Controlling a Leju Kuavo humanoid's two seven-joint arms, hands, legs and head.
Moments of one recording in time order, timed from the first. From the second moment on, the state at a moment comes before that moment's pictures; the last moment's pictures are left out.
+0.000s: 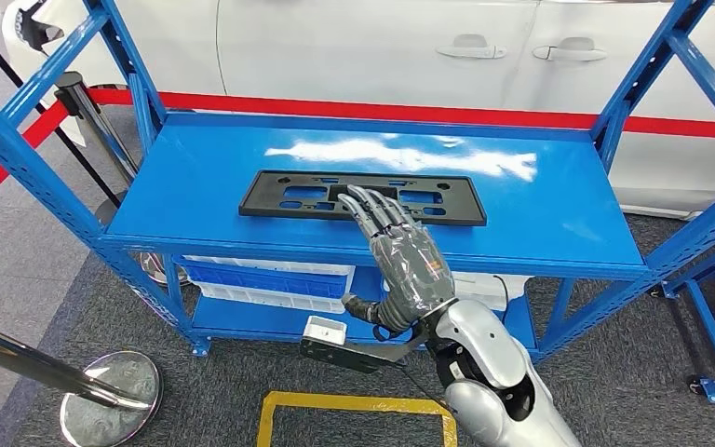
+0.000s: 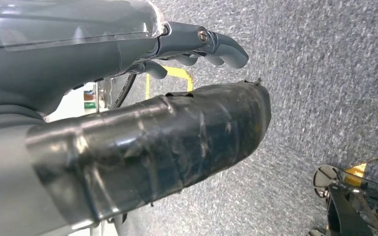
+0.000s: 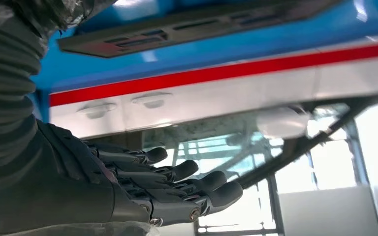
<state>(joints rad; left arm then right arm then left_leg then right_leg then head) -0.06 -0.30 0.92 -0.22 -1.02 -0.11 0.27 -0.33 -0.02 0.55 -1.50 1.20 0.20 0.01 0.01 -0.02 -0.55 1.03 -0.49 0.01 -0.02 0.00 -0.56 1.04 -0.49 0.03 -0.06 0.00</state>
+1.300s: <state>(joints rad) -0.06 -0.28 0.92 -0.22 -1.05 -0.12 0.27 -0.45 0.06 0.48 -1.13 1.34 0.16 0.02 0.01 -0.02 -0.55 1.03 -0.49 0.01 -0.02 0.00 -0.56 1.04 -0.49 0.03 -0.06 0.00</state>
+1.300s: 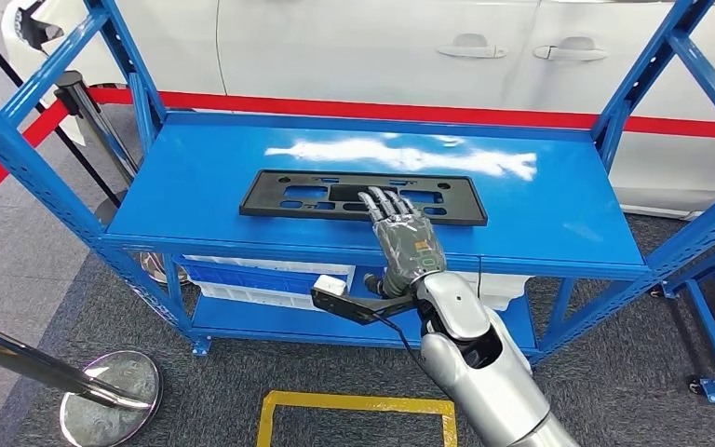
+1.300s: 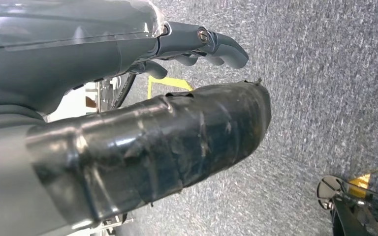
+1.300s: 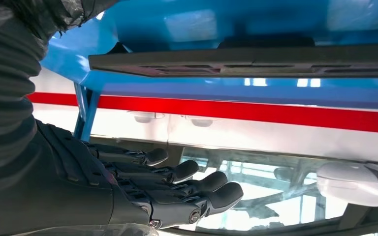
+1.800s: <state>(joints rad) -0.06 -0.28 0.92 -0.22 -1.08 -0.13 0.30 -0.56 0.08 0.39 -0.97 1.38 0.14 0.07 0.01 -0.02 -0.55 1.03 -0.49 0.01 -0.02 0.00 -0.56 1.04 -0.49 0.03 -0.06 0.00</state>
